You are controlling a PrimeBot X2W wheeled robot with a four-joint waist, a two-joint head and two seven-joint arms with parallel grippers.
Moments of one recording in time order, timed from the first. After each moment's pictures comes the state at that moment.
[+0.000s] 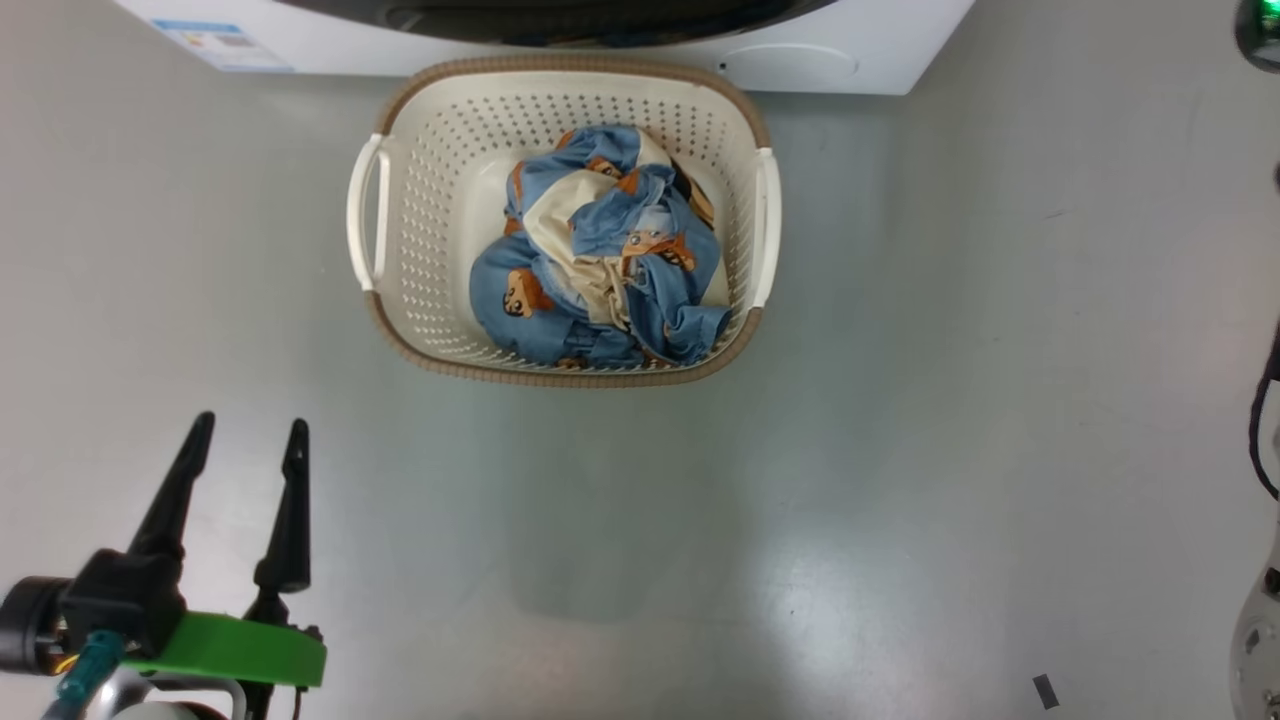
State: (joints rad) left arm -0.13 0.10 0.04 0.07 -0.09 -0.13 -0.26; right arm -0.99 -0.25 -0.12 0.26 1.55 0.13 0.27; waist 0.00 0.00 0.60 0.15
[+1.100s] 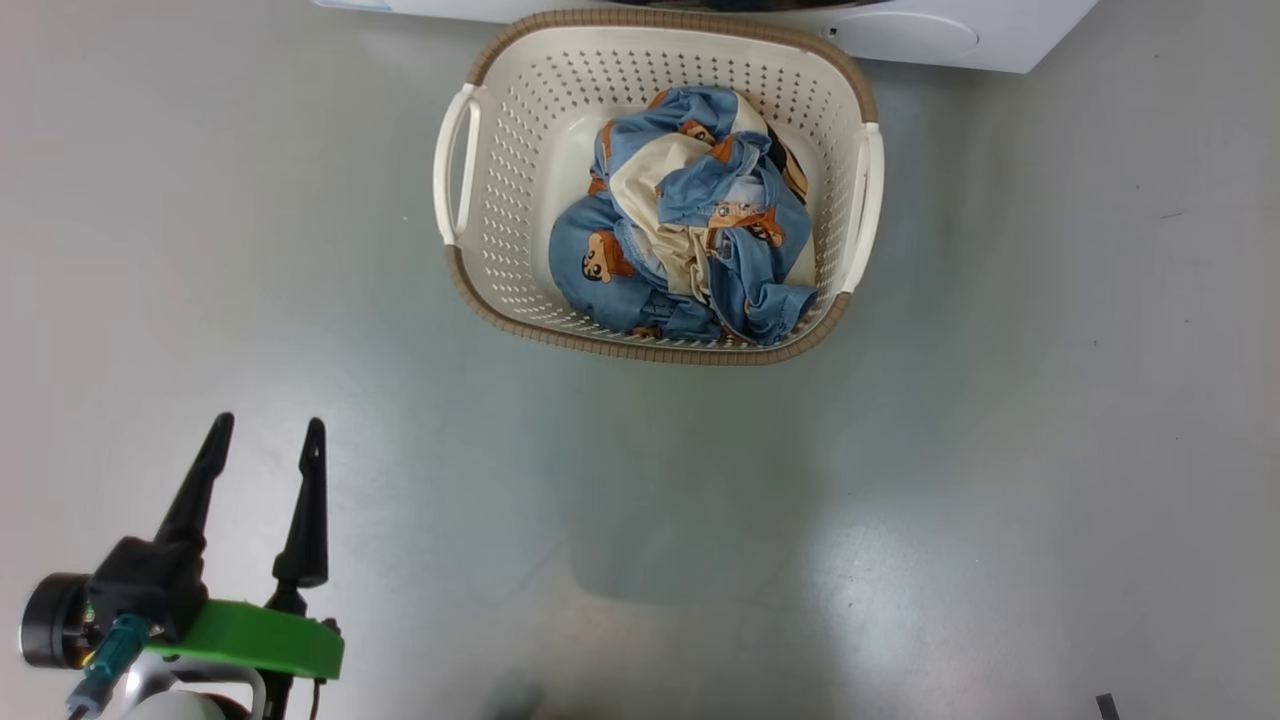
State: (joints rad) left arm -0.16 0.07 0.05 0.14 -0.08 -0.13 -0.26; right arm -1.22 -0.32 0.09 0.41 1.53 0.13 0.38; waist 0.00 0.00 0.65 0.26
